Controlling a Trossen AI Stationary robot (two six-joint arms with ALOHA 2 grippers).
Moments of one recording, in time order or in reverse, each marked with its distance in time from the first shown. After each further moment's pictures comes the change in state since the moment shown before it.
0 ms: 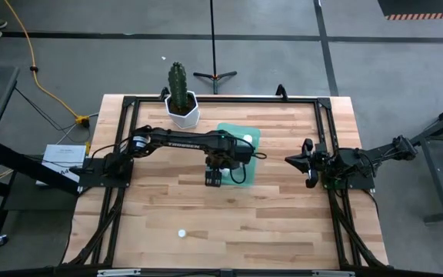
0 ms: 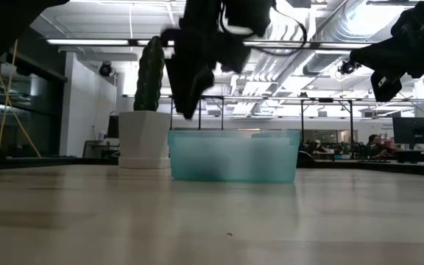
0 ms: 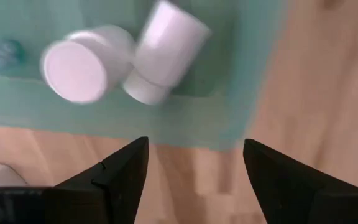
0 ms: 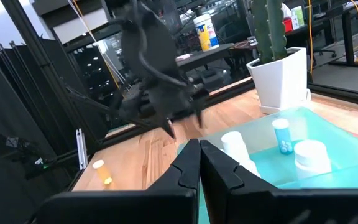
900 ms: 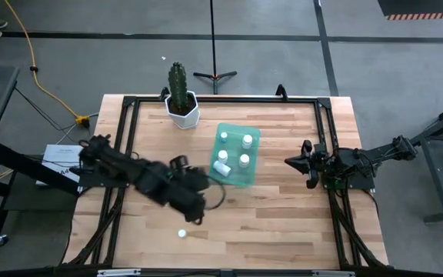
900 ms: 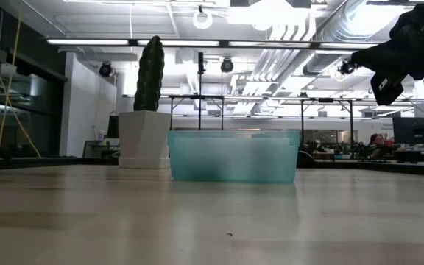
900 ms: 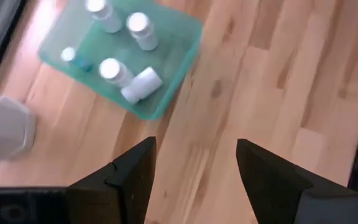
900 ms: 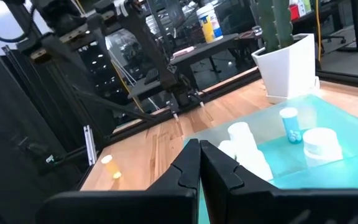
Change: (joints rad) left arm -0.469 -0.381 0.038 -0.011 -0.414 -0.792; right arm 0.000 0.000 0.000 -0.022 -0.023 0.053
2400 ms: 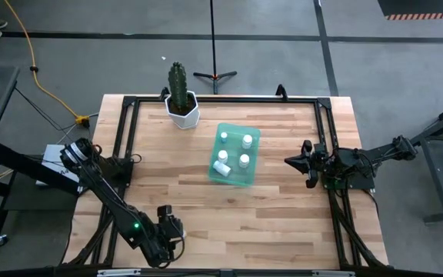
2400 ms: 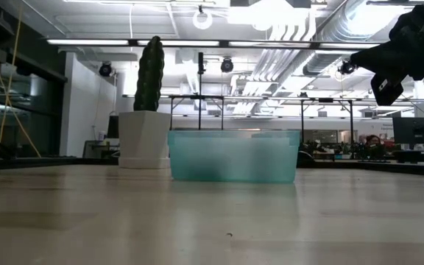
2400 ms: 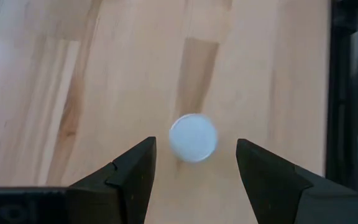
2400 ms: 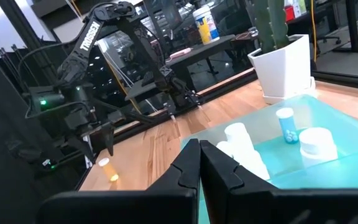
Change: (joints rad) left arm -0.401 -0.118 -0.974 0.900 0.025 -0.227; right arm 0.000 0.000 0.000 -0.012 0.015 0.008
